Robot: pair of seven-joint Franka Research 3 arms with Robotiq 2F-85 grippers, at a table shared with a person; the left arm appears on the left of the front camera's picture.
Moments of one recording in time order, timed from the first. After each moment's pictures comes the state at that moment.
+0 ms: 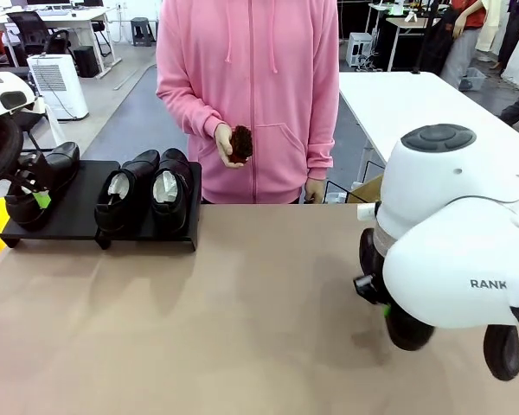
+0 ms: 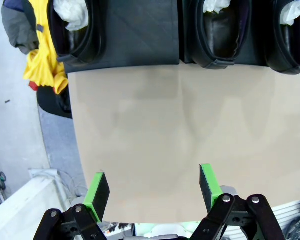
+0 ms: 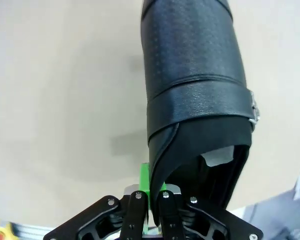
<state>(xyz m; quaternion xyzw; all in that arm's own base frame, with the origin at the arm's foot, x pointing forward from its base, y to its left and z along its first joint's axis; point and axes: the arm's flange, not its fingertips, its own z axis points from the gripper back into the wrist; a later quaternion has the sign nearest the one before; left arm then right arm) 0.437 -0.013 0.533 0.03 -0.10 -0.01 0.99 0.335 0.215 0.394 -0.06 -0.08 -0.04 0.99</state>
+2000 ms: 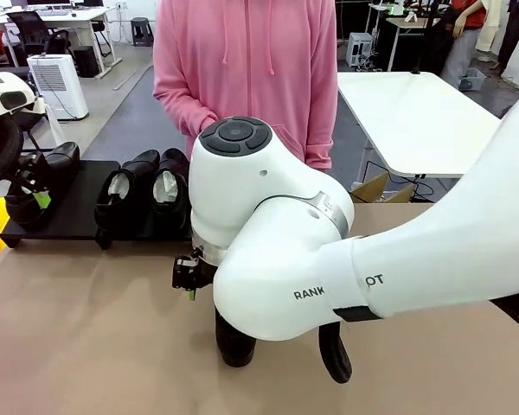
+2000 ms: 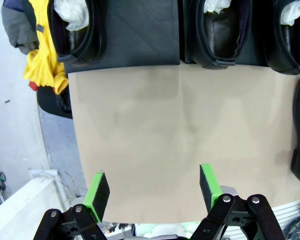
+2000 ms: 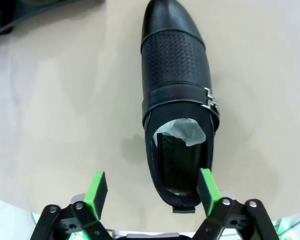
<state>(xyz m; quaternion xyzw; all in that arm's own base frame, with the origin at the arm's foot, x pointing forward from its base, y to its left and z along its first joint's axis) 0.437 -0.013 0.533 0.03 -0.10 -0.01 0.99 0.328 0.454 0.398 0.06 -0.11 -0.04 0.99</state>
